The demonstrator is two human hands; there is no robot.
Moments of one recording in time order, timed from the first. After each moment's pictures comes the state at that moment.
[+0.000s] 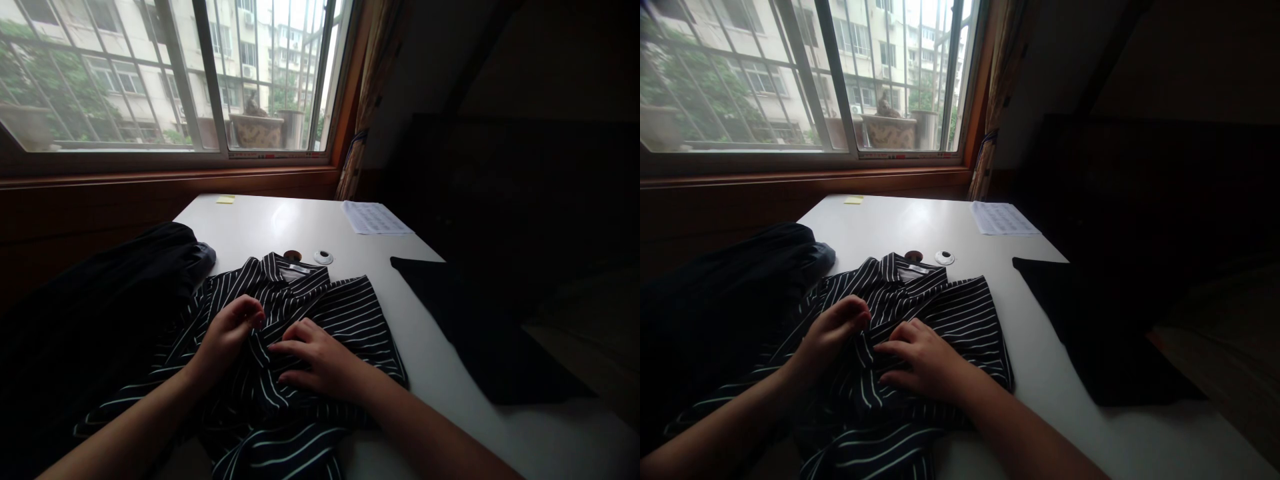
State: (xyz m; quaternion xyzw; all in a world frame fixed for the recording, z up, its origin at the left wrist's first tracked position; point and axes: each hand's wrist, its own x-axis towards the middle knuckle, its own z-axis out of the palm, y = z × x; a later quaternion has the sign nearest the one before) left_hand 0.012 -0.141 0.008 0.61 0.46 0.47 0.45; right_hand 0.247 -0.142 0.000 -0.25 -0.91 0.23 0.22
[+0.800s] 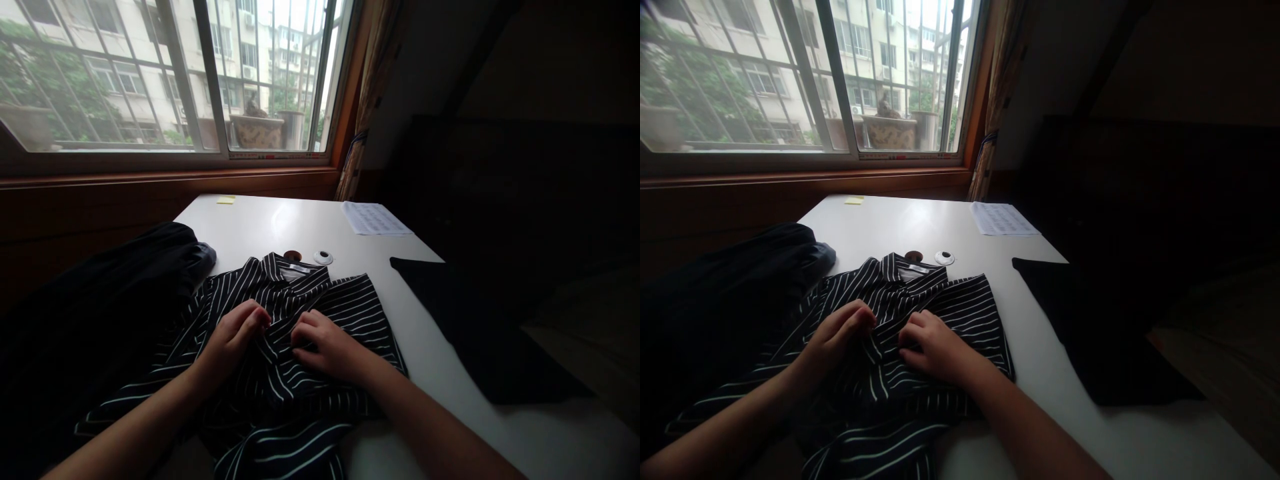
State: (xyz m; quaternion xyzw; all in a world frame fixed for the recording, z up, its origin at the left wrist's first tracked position) left_hand 0.013 -0.148 0.012 0.69 0.45 0.41 0.38; right_hand 0.258 -0.126 0.000 -0.29 -0.90 0.21 0.23
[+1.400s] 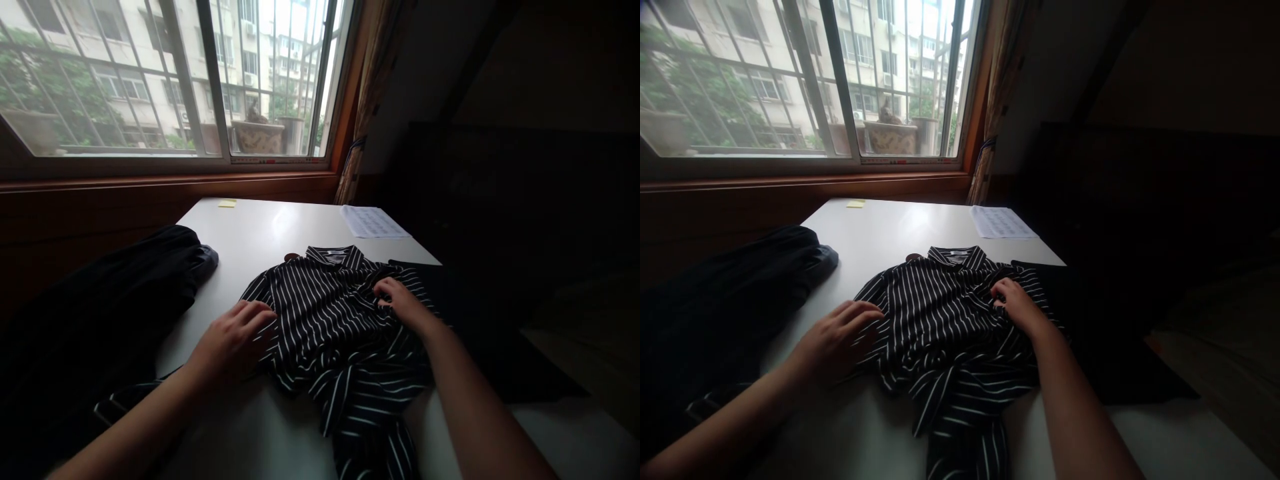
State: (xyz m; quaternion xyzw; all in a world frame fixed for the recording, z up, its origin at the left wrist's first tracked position) left_hand 0.008 -0.156 0.028 0.87 0.42 0.26 0.04; right_hand 0.427 -0.042 -0.011 -0.58 -0.80 0.07 0.16
